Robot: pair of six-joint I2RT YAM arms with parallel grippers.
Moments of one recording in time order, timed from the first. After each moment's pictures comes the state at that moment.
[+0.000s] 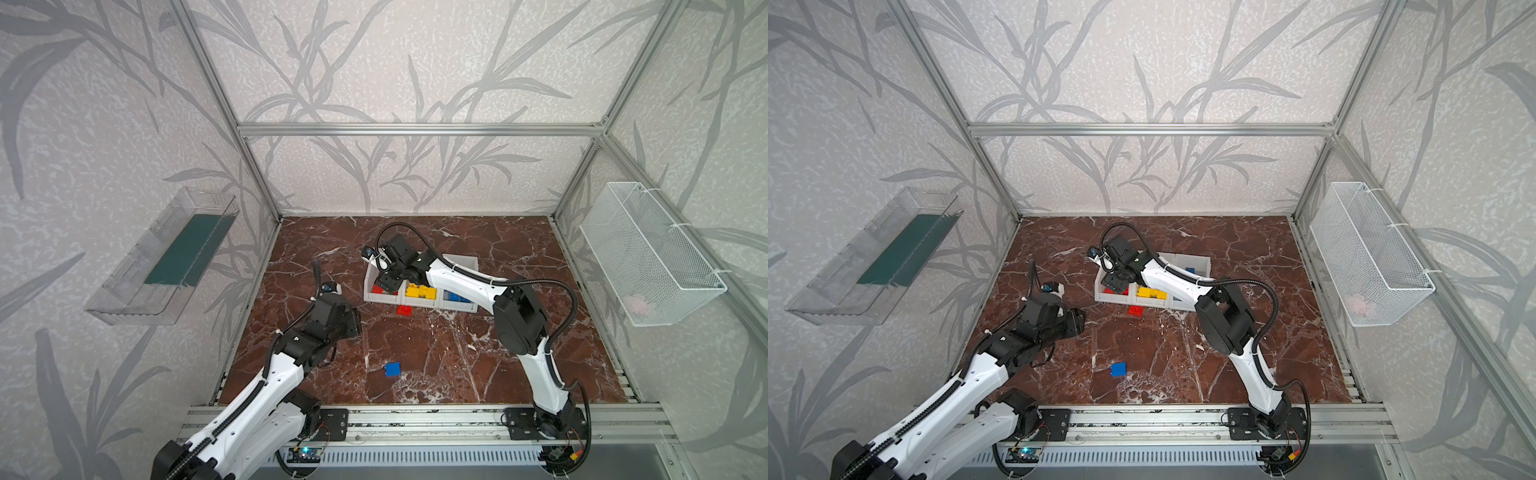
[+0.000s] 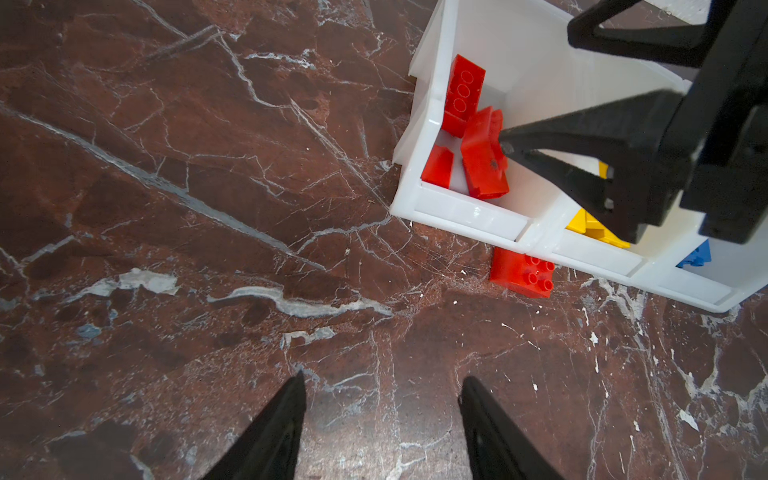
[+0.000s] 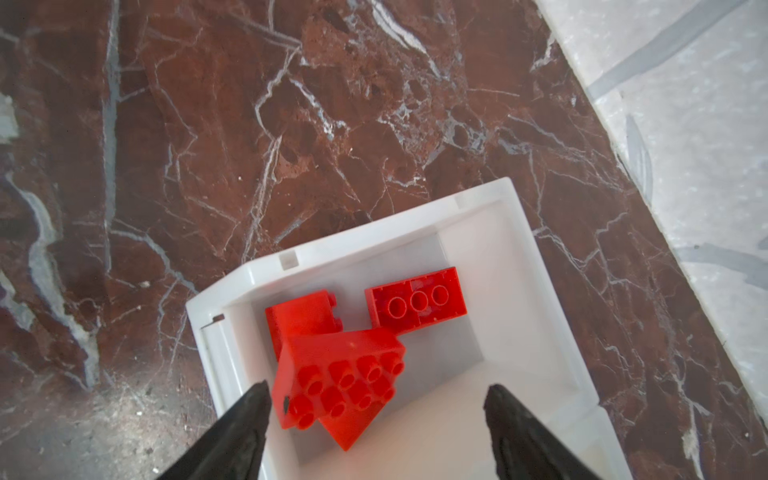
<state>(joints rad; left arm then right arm) -0.42 0.84 0.54 -0.52 -0.11 -0.57 0.82 2.19 1.85 -0.49 0.04 -0.32</state>
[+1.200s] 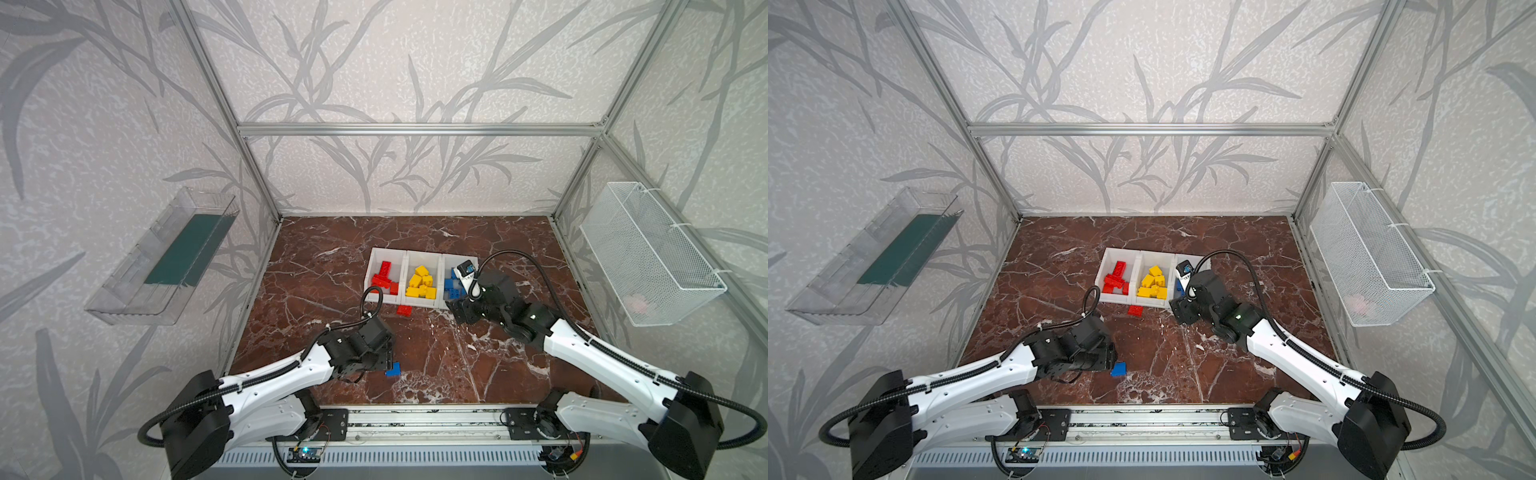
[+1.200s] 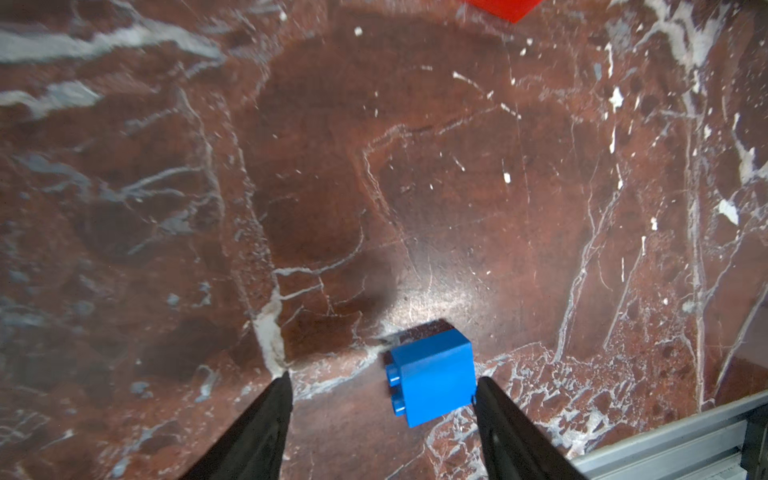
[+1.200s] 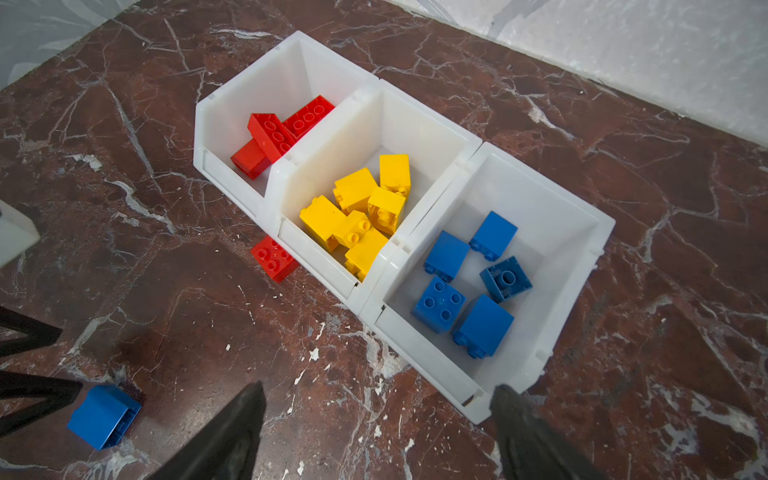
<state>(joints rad) -0.92 1.12 0.58 -0.63 -0.07 -0.91 0.69 1.12 0.81 -0.37 0.10 0.11</state>
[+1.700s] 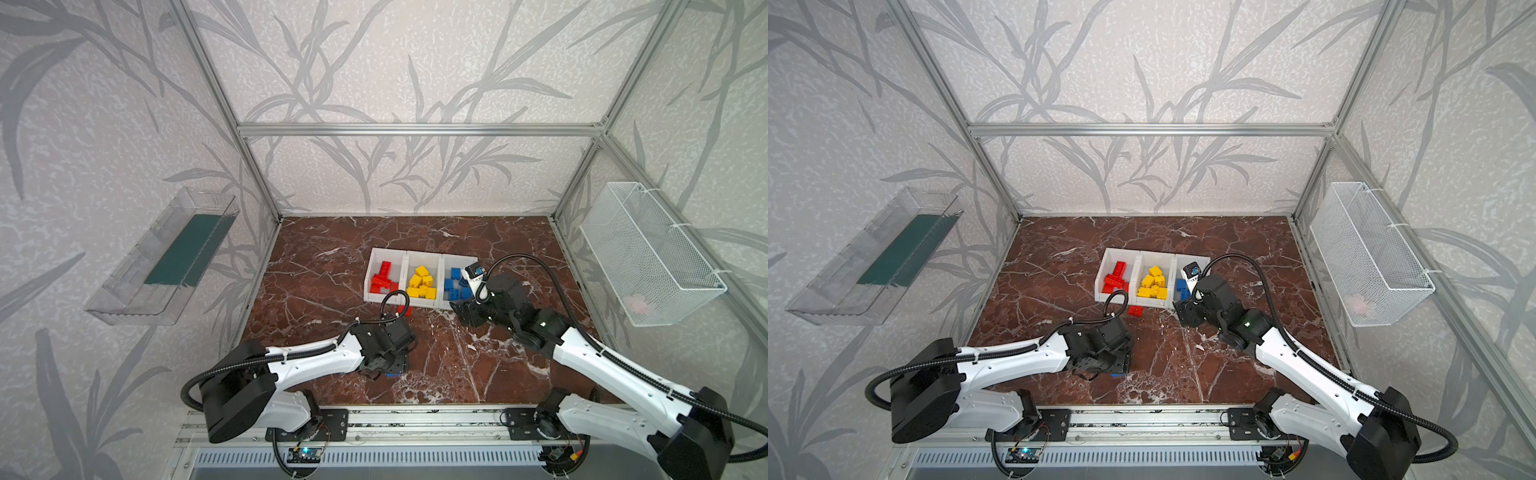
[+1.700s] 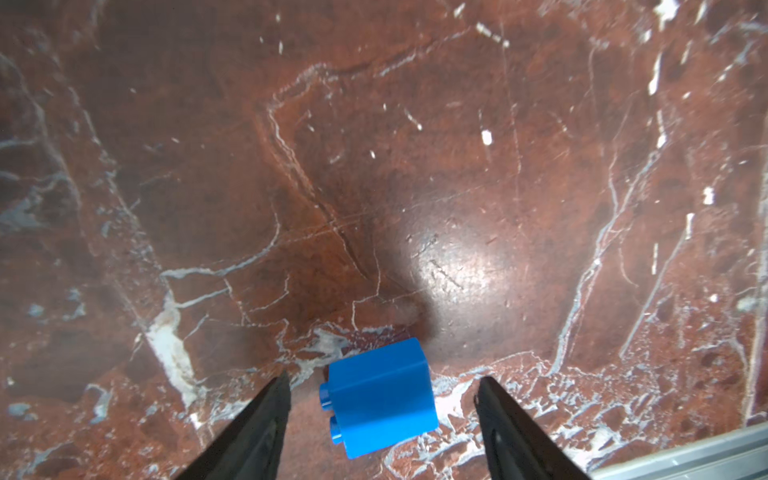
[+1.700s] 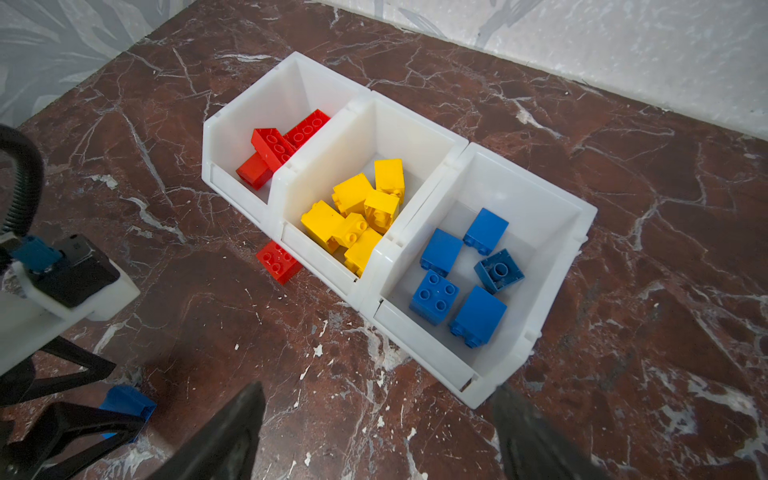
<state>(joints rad) -1.00 1.36 0.70 -0.64 -0.06 -0.95 0.68 1.05 0.77 -0.37 0.10 0.14</state>
